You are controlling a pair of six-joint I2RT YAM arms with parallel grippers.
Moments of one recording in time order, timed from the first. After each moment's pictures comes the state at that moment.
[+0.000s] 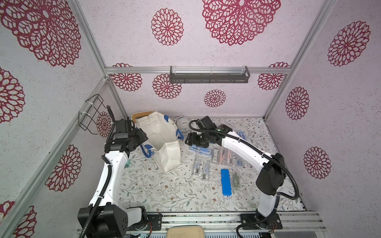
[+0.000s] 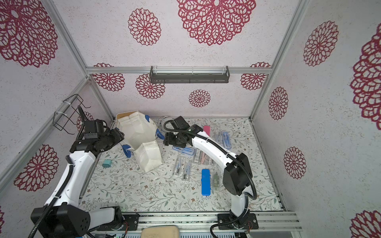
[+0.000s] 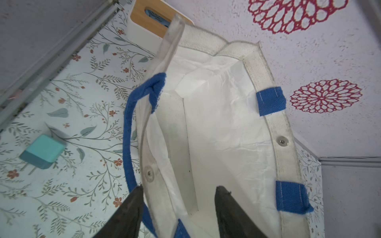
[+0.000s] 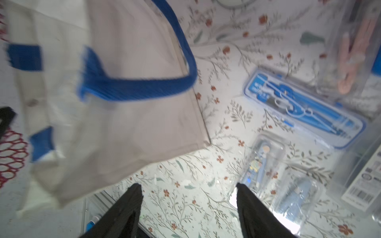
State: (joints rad) left arm 0.09 1.24 1.25 -0.75 0.05 -0.56; right arm 0.74 1.89 1.89 -0.81 -0.19 0.68
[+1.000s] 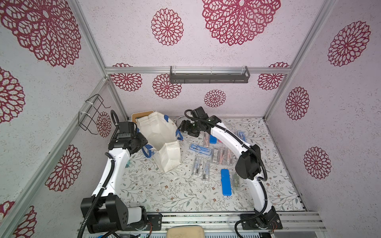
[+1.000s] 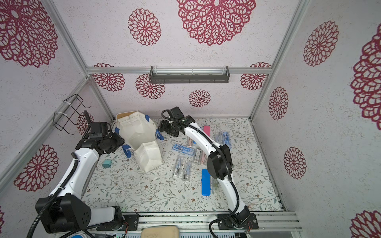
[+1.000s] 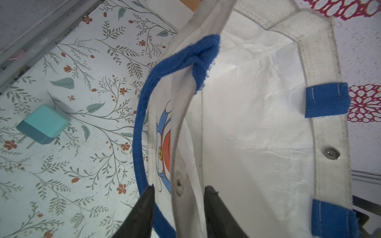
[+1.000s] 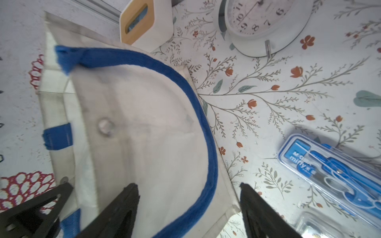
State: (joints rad) left arm 0.09 1.34 1.21 -0.75 0.06 -0.64; right arm 0.68 2.25 2.27 -0.77 -0.28 0.80
